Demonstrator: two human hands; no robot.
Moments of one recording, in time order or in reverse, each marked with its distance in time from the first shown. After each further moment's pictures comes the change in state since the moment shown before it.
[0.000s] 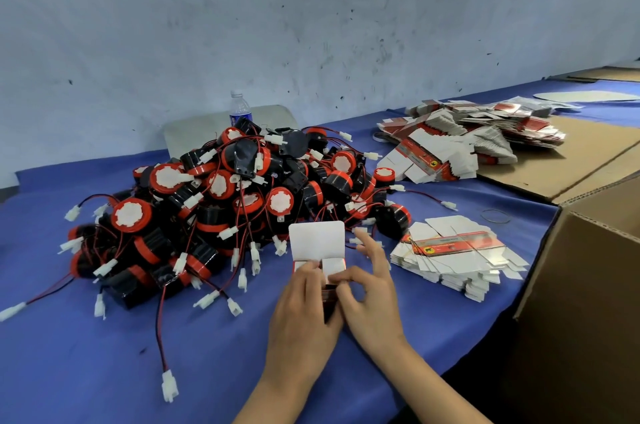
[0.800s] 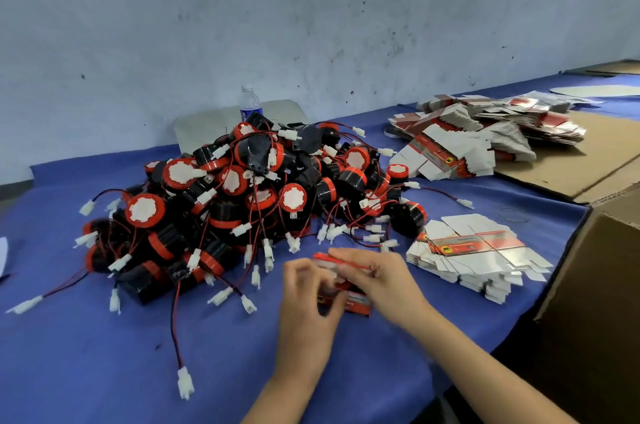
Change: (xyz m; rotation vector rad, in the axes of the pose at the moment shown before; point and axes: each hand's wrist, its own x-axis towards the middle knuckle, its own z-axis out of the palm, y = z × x) left_hand 0.004 -0.007 -0.007 -0.412 0.100 -0.192; right_hand 0.031 -0.005 -0.012 0.068 -0.388 0.017
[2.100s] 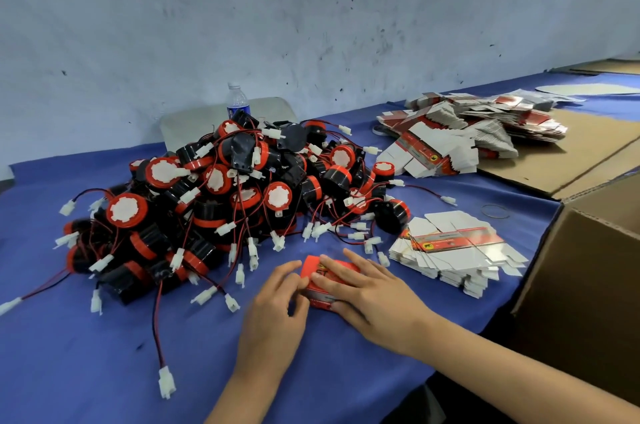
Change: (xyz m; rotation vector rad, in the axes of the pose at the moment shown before) left_hand -0.002 -0.017 -0.015 0.193 -0.139 0.008; right_hand -0.025 0.016 -0.018 -0.867 -0.391 -0.219
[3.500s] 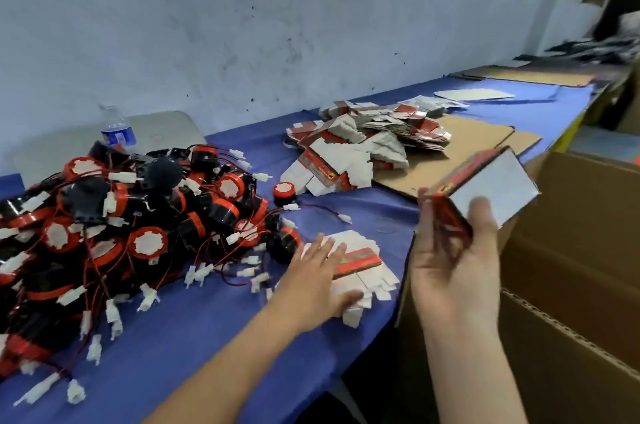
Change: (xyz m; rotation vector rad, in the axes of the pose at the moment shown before) left_hand 0.104 0.143 0.127 0.286 -0.676 0.389; right_hand -0.089 0.057 -0.176 2.156 1.811 0.563
